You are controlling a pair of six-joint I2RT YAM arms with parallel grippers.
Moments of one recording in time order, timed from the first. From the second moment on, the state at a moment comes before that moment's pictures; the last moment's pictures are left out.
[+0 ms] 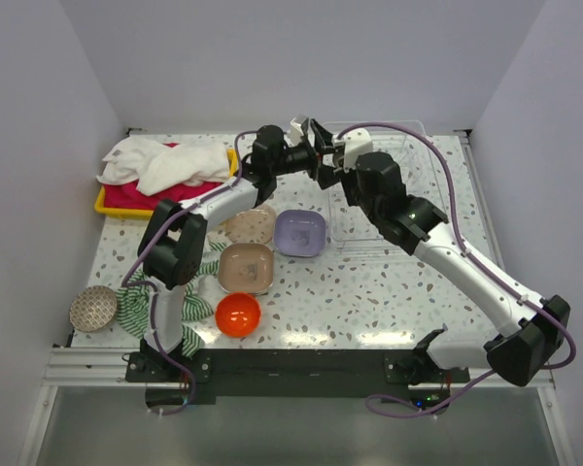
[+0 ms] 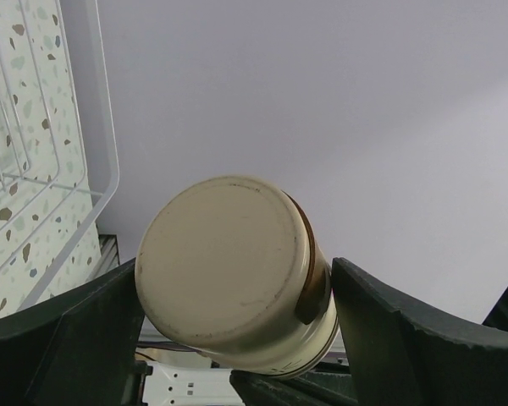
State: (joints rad) left arm -0.55 2.06 1.57 0.49 0.72 -1.66; right arm 0.67 1.29 1.28 -0.39 0.42 -0.06
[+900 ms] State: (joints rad) left arm -0.50 2.06 1.65 0.27 0.65 -1.09; right arm 0.61 1.15 1.39 -0.76 0.10 -0.21
